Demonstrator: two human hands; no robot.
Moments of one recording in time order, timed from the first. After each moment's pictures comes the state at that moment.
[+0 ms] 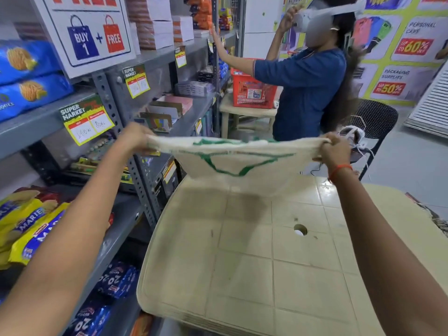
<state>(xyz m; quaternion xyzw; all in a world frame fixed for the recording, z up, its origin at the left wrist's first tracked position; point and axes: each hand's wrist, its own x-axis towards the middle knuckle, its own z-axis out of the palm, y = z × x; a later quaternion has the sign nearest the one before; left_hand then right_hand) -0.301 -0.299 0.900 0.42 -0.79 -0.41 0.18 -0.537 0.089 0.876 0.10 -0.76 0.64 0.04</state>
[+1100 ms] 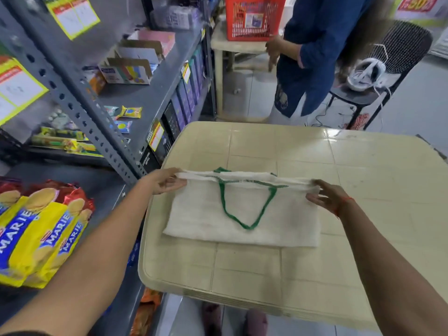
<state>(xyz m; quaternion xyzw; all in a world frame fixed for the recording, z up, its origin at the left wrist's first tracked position) -0.342 -0.290 0.671 0.49 -0.48 -0.72 -0.06 -0.552 0.135 0.651 -0.19 -0.68 0.63 -0.31</state>
